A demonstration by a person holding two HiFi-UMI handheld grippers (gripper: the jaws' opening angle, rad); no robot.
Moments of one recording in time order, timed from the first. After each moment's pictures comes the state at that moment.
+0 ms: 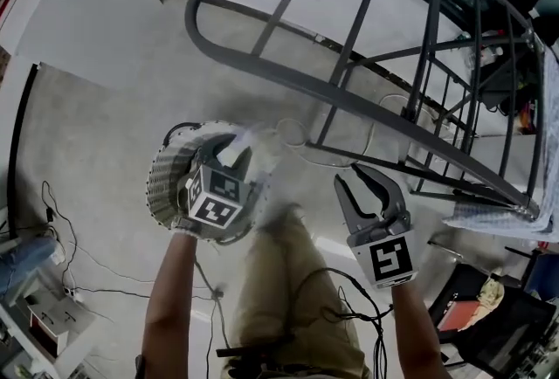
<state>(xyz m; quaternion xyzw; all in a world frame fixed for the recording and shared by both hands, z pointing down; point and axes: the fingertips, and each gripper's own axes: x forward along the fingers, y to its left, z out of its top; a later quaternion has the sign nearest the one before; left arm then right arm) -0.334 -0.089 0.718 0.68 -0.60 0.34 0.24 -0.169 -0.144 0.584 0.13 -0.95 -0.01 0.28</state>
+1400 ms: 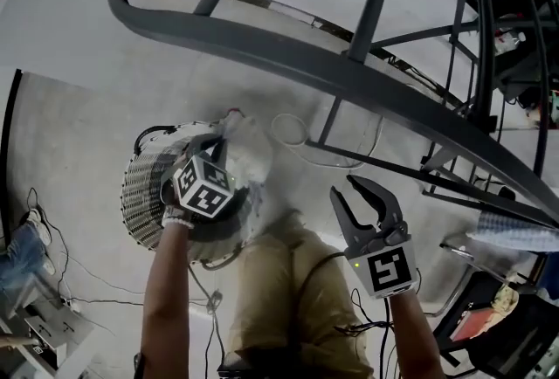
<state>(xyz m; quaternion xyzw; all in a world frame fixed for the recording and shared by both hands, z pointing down) -0.369 -0.096 0.888 0.65 -0.56 0.46 0.24 -0.155 -0.152 0.725 0.13 -0.95 0.04 0.29</state>
